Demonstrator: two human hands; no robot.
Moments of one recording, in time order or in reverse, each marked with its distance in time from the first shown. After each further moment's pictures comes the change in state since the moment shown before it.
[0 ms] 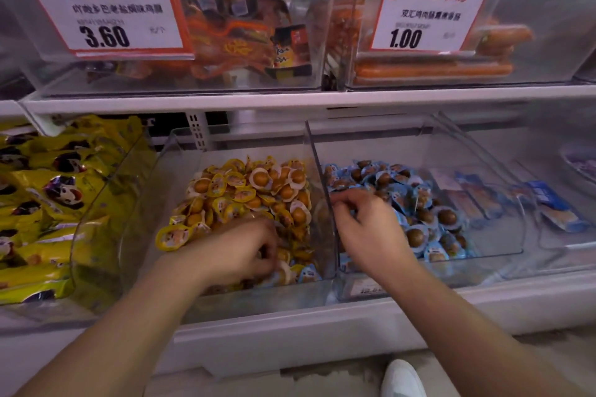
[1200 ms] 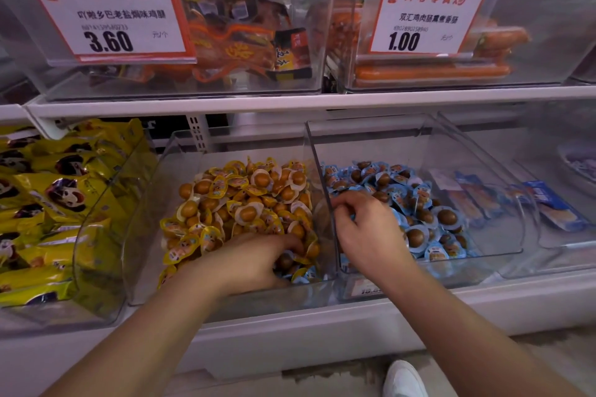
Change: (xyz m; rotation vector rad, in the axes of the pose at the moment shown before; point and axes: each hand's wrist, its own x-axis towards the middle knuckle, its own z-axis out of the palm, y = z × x) left_hand 0.001 0.023 0.006 -0.060 -0.167 -0.045; right_hand -0.001 0.004 0.004 -0.047 -0.003 -0.006
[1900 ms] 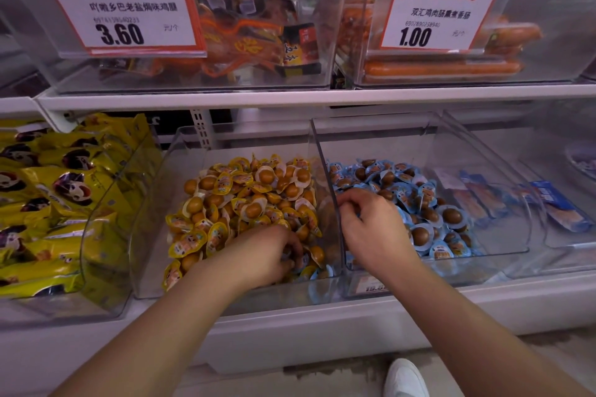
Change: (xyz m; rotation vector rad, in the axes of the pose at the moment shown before) left_hand 0.011 0.002 0.010 -0.078 0.138 -0.087; right_hand 0.001 0.000 0.001 0.002 -0.018 0.017
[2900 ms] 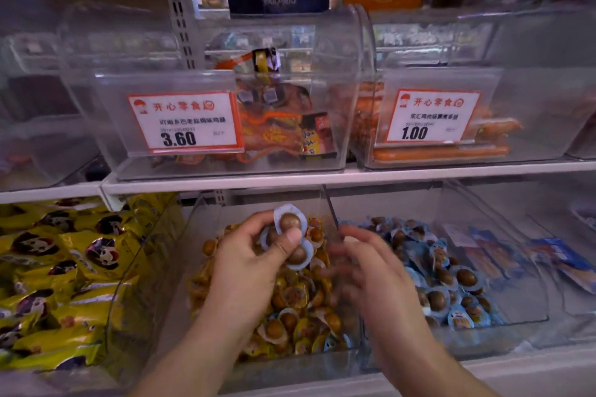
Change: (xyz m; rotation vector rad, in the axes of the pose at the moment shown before) left_hand -0.049 0.046 -0.072 -1.069 0.763 0.063; right_hand -0.027 -0.081 -0.022 1.006 0.009 0.364
